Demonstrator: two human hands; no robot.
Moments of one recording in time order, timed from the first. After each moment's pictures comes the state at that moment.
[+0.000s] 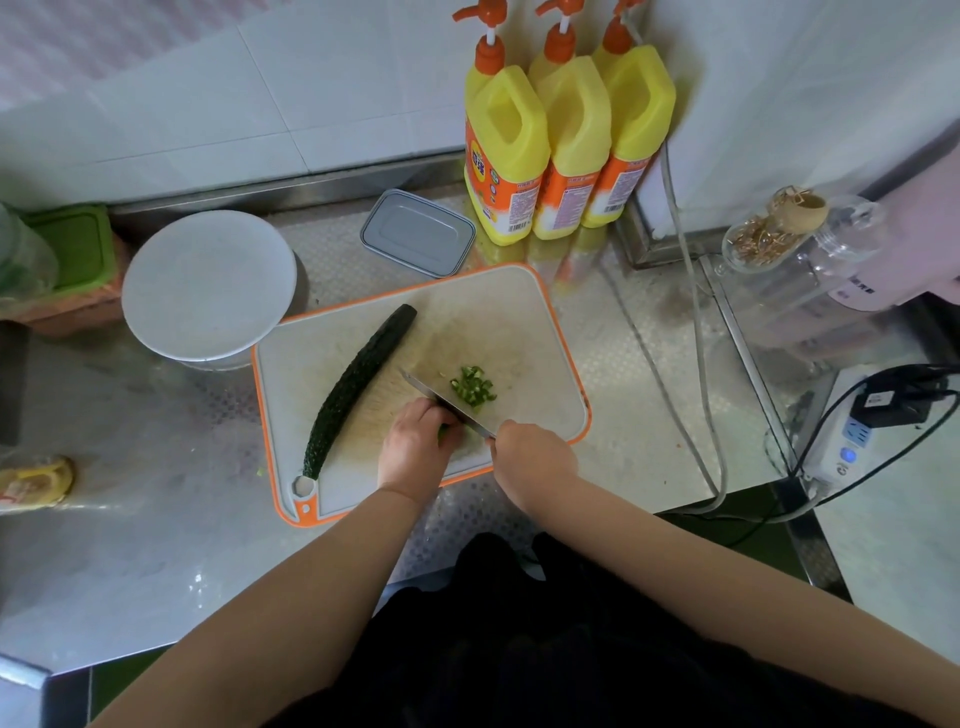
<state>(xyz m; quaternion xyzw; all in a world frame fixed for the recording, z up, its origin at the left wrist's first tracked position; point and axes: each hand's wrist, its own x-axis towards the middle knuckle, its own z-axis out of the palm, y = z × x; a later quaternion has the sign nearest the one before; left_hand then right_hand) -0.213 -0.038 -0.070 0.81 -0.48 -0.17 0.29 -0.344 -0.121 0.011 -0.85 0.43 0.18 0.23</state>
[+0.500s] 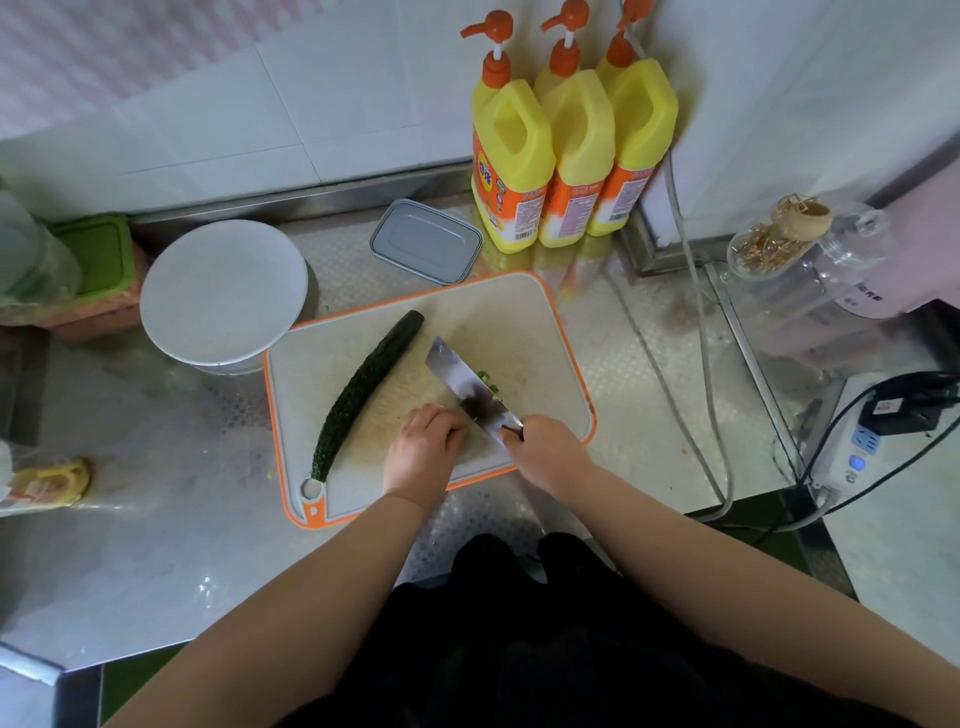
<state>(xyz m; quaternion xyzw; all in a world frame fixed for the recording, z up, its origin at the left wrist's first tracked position) -0.215 -0.036 -0.064 0.80 -0.51 -0.12 0.28 -0.350 -0.144 0.005 -0.76 0.49 0.16 0.39</state>
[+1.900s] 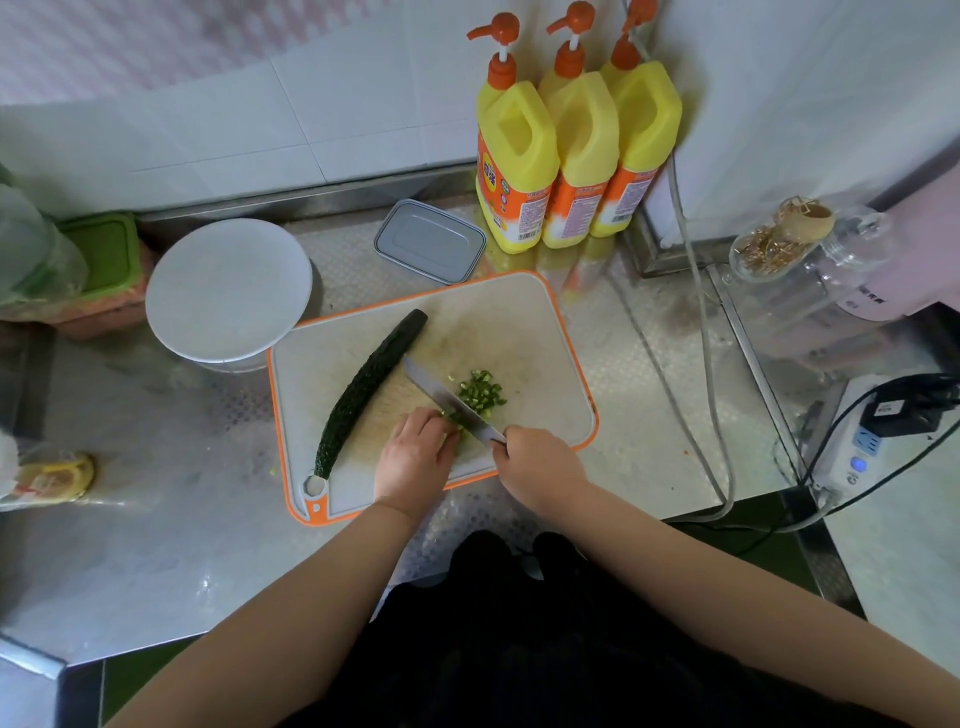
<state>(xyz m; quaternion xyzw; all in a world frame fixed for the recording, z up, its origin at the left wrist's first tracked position) -0.210 -0.020 -0.066 0.79 -0.53 -0.09 0.29 -0.346 -0.120 0.015 -0.82 0.44 0.15 0.32</state>
